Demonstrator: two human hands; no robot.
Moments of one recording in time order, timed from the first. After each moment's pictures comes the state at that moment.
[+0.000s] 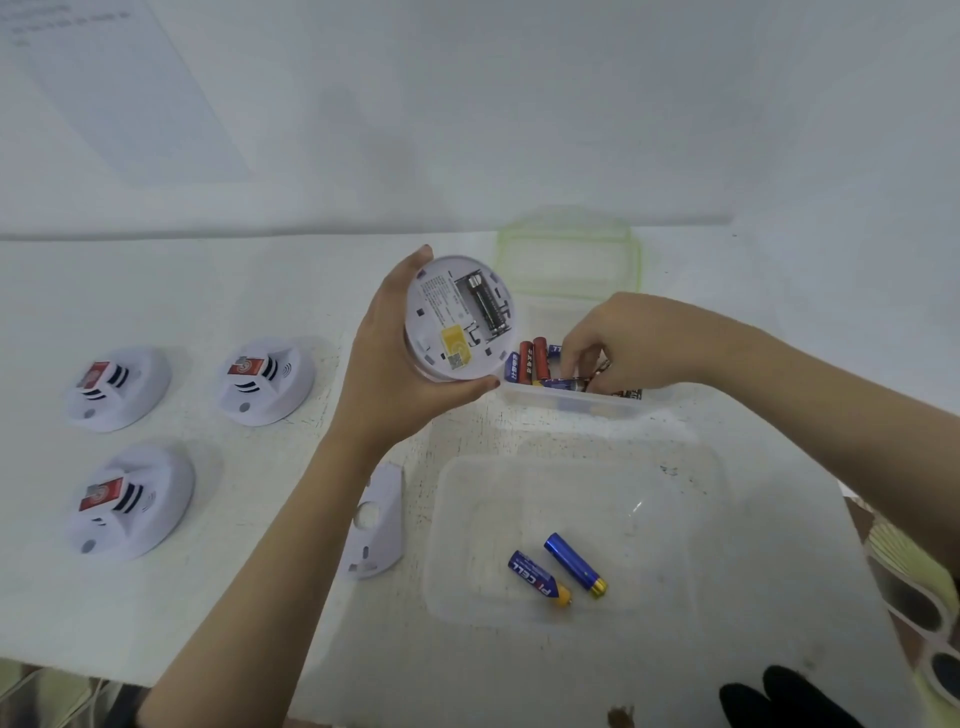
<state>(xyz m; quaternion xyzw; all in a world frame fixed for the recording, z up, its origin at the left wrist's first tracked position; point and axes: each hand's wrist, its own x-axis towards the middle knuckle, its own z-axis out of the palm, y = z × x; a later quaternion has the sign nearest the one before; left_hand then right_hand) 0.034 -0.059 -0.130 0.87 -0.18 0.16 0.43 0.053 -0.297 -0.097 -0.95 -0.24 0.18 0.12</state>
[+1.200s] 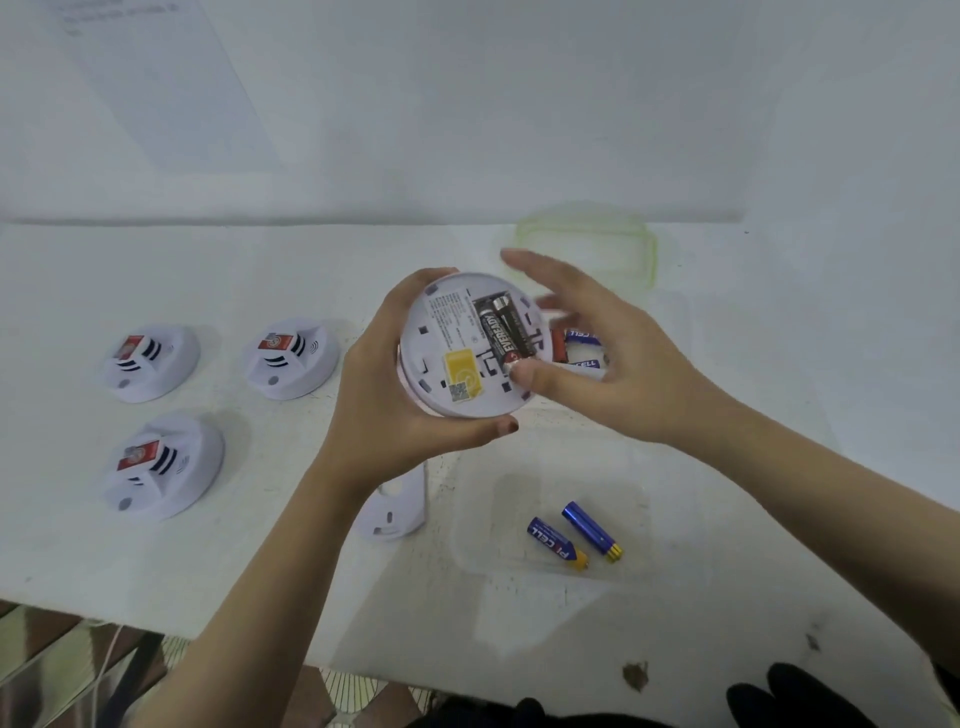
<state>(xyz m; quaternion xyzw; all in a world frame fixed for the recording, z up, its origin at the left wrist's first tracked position) -0.025 -0.041 -0.109 0.81 -0.27 0.15 0.50 -0.022 -0.249 -0.092 -0.82 -0.27 -0.01 0.50</state>
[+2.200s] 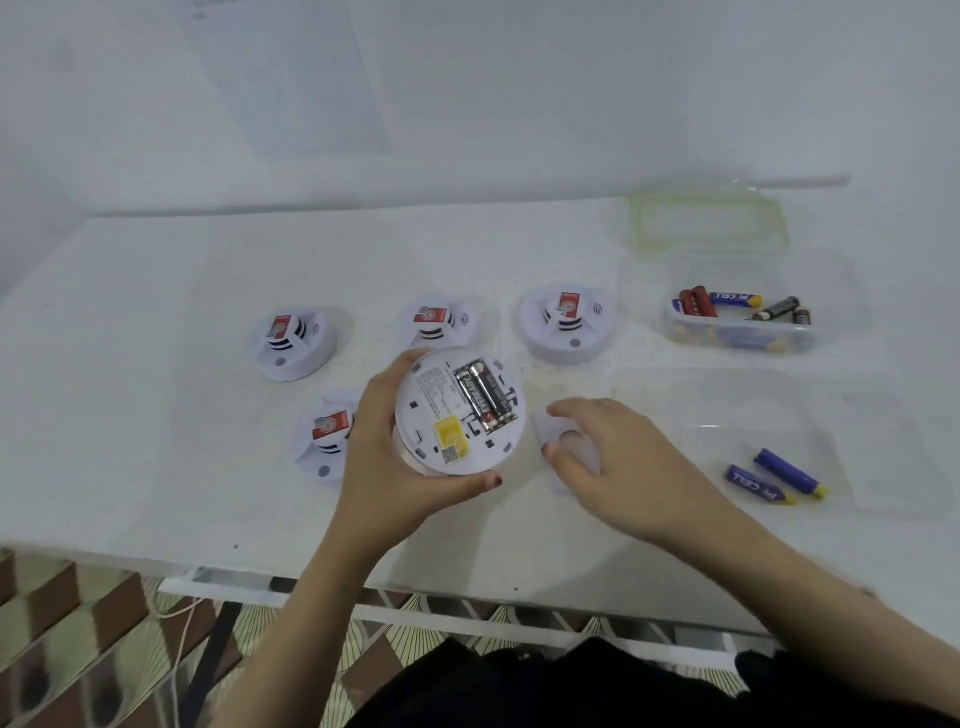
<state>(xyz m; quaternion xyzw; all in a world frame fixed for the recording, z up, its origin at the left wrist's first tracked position) -0.083 0.134 -0.142 0.84 -0.10 0.08 0.53 -0.094 -0.080 -0.128 -0.94 -0.07 0.09 0.33</state>
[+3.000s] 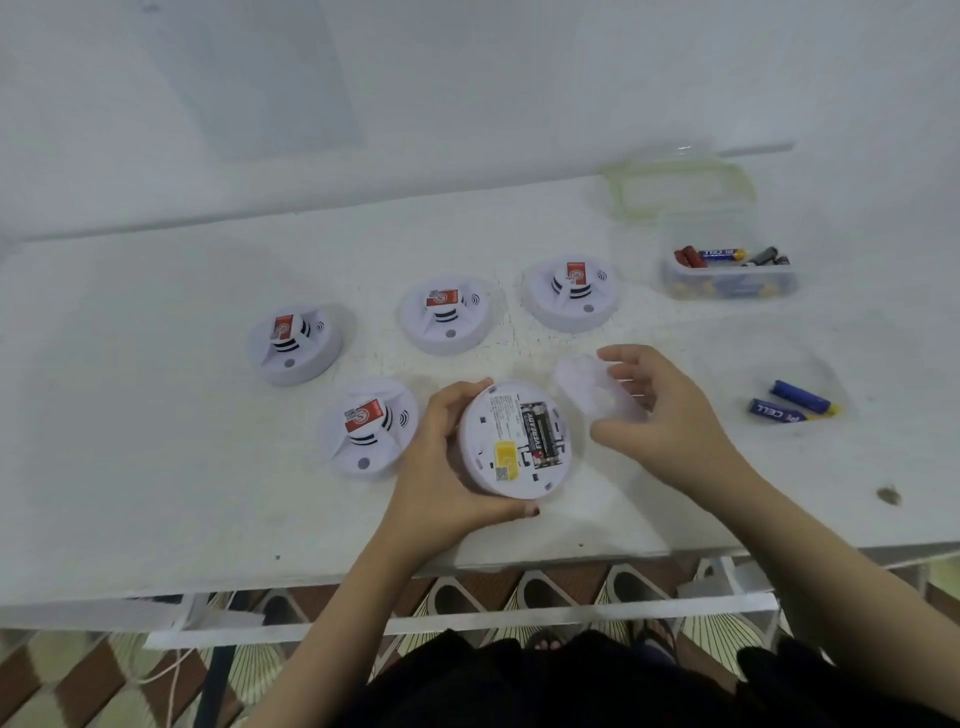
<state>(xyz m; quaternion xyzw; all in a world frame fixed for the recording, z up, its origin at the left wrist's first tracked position) -0.087 0.166 -0.180 0.81 -0.19 -0.08 0.55 -0.114 -0.051 -0.143 -0.85 0.10 -0.02 0.52</state>
